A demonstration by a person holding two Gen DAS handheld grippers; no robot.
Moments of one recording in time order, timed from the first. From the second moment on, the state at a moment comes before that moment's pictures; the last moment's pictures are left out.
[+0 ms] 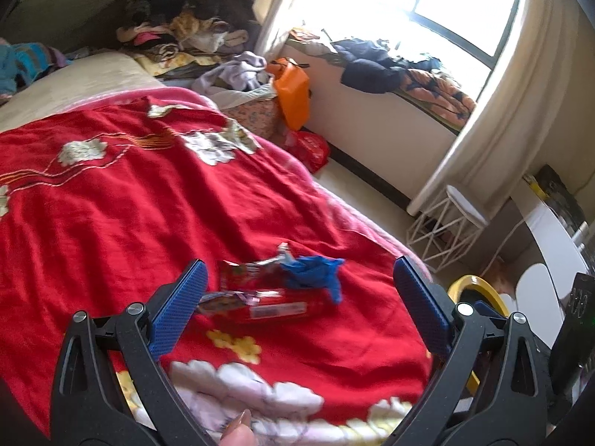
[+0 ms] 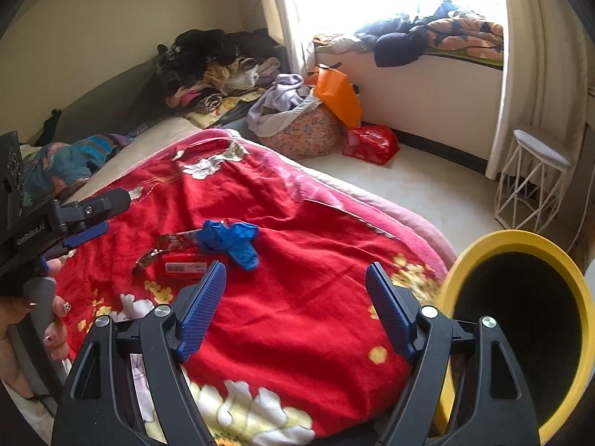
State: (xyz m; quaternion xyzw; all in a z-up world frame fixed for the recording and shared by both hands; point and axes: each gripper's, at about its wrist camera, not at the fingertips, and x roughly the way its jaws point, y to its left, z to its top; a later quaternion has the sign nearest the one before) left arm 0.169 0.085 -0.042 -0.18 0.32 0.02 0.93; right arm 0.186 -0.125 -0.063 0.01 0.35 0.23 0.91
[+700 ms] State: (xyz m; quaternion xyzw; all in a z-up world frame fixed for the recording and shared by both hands) left arm 0.213 0.129 -0.086 -0.19 0.41 -0.02 0.89; right arm 0.239 -0.043 -0.089 0.01 0.39 0.31 0.87
